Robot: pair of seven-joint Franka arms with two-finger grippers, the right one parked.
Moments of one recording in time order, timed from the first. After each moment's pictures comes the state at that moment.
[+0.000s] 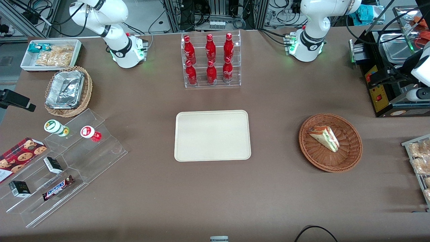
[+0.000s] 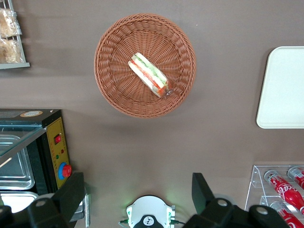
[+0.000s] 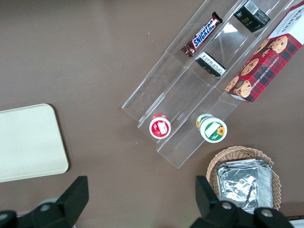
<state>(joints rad) 0.03 0.03 -0.04 -1.45 0.01 1.32 -0.03</state>
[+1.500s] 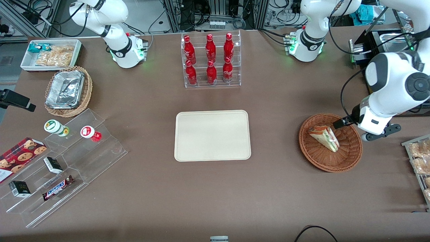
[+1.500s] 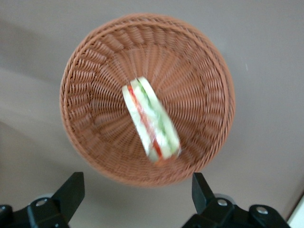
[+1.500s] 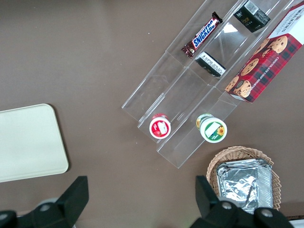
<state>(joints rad) 0.03 0.09 -0.04 -2.10 0.01 2.15 -0.45</state>
